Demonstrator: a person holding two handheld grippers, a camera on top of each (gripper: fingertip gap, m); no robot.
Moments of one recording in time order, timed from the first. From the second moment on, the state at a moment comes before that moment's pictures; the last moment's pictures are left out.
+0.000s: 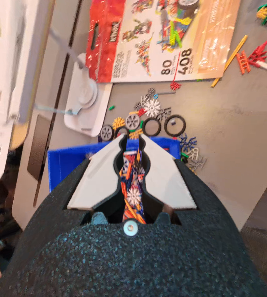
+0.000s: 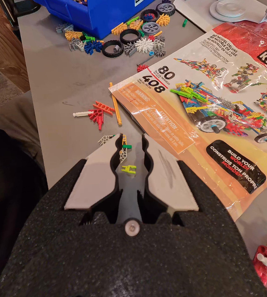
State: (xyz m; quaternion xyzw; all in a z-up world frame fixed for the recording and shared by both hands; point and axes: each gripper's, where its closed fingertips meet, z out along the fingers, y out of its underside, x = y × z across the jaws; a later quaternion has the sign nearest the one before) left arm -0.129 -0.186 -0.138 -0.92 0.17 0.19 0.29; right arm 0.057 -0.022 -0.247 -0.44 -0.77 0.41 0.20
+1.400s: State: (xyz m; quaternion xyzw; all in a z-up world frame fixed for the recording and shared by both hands) left arm -0.183 -0.110 -0.280 -0.90 0.42 0.10 -0.02; right arm 0.060 -0.012 -0.233 -0.43 -0.74 0.48 0.20
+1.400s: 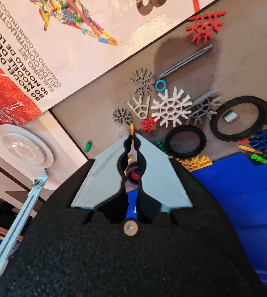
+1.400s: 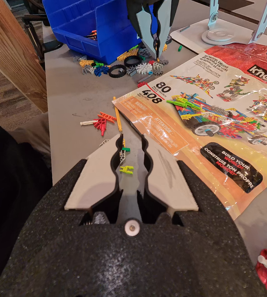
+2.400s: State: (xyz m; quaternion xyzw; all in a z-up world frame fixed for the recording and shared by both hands) left arm 0.092 -0.031 -0.236 -0.85 0.48 0.03 0.23; right arm 0.114 -0.025 -0.218 -0.42 -0.76 0.40 0.30
